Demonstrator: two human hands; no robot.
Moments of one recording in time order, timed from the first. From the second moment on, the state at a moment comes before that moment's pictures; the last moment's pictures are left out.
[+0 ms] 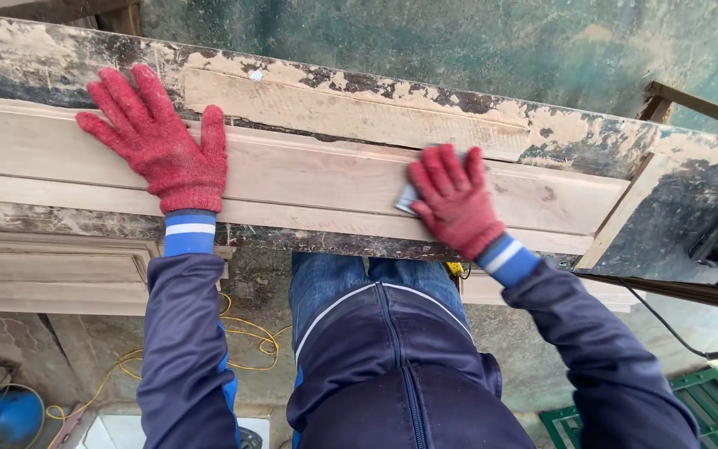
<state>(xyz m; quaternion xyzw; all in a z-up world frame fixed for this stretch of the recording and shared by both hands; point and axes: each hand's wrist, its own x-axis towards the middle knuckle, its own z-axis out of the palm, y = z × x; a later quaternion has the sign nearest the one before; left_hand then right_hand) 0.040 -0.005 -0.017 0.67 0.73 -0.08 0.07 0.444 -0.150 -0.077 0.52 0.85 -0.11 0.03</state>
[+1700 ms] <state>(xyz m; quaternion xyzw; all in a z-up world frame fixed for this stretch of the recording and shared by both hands) 0.043 -0.001 -0.008 0.68 0.72 -0.12 0.10 0.493 -0.175 -0.053 0.53 0.84 -0.11 0.02</state>
